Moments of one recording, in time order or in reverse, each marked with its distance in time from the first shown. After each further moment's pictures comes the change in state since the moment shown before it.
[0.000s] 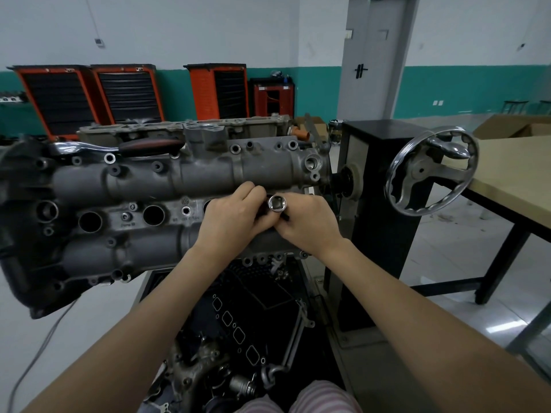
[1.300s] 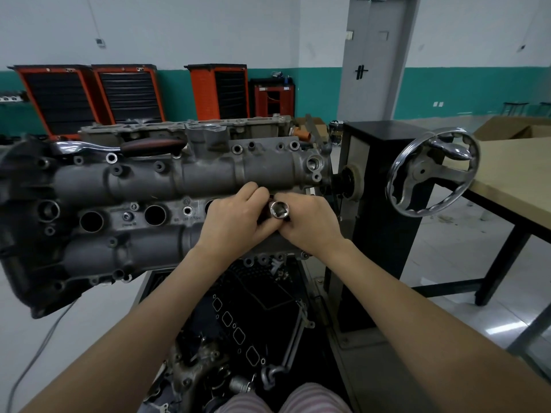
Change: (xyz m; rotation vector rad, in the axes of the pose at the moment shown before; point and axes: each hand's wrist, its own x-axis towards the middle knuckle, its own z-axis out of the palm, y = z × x) left_hand -0.001 -0.002 0.002 0.040 0.023 0.040; right_hand 0.002 0.000 0.002 -0.017 -0.010 0.007
